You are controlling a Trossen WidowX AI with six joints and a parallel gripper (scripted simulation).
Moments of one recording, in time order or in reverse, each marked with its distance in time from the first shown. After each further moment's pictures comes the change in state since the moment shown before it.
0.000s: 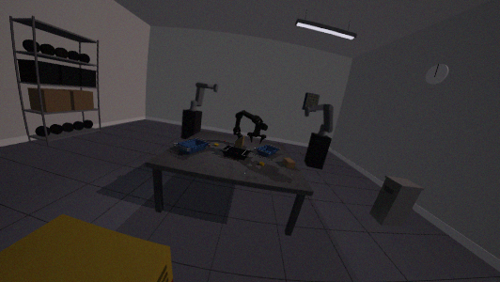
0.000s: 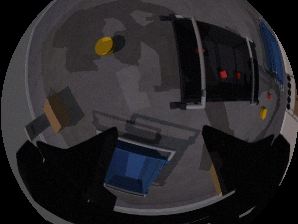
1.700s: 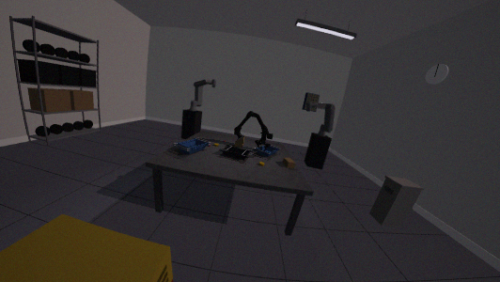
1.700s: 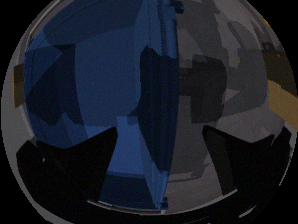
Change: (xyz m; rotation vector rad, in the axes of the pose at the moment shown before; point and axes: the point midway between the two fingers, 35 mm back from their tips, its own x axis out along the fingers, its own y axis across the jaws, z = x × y) arm 0.137 0.013 -0.275 0.268 0.011 -0.040
